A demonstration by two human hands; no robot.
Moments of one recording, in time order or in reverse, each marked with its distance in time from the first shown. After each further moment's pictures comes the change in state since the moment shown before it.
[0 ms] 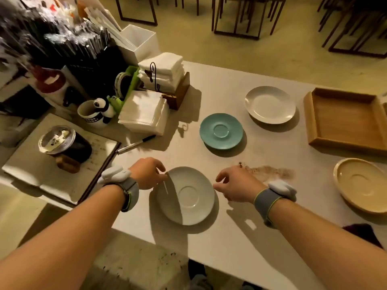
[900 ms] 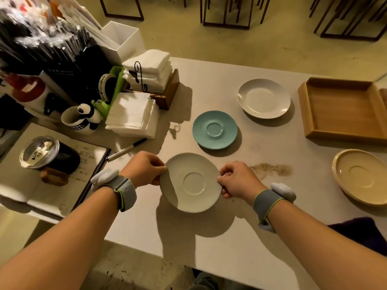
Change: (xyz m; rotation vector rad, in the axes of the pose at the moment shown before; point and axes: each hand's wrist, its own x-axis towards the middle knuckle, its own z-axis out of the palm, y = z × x) left_hand 0.022 0.012 -0.005 -0.483 0.031 -0.072; right_hand 0.025 0.021 0.011 0.575 0.173 0.224
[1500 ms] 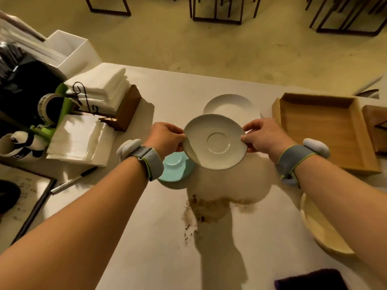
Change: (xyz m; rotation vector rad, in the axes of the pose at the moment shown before) left_hand 0.100 0.209 0.083 -0.323 0.123 -0.003; right_hand 0.129 -0.040 -0.212 0.076 0.149 -0.082
